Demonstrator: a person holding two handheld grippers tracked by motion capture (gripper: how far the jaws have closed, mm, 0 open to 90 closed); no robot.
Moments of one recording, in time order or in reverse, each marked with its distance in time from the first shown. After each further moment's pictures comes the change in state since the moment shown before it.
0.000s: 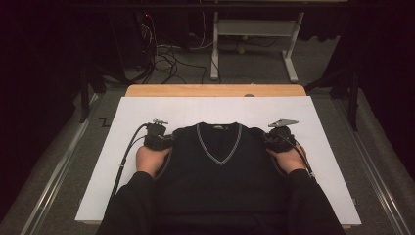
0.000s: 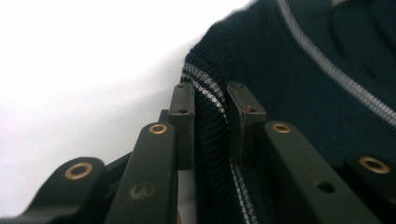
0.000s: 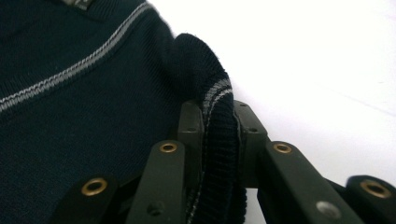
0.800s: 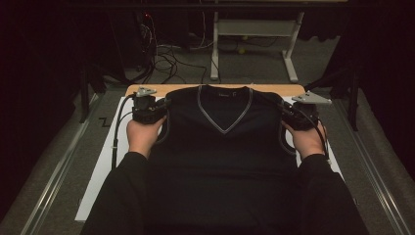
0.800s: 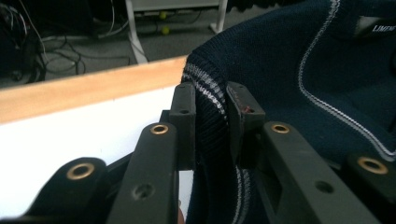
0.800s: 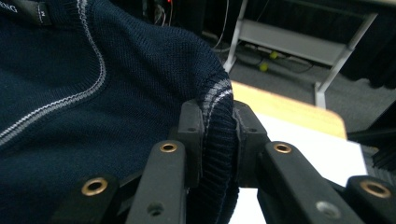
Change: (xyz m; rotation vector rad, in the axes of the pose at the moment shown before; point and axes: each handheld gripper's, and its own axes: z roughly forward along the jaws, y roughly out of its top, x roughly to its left) left arm -0.018 0.075 -0.083 -0.327 0.036 0.065; right arm -0.022 0.064 -0.086 -0.314 -0.126 0.035
